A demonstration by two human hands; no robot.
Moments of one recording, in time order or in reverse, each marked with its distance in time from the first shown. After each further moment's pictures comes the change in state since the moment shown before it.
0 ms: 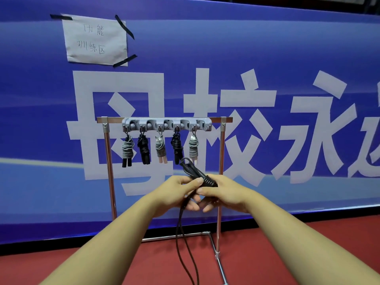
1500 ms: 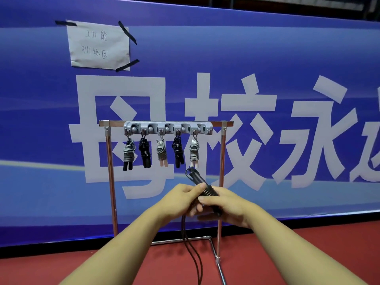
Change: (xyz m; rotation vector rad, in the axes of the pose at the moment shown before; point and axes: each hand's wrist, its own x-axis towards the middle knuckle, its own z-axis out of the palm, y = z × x) left_hand 0.001 -0.011 0.012 0.127 0.016 0.097; right_hand -0.002 0.024 0.006 0.205 -0.050 0.014
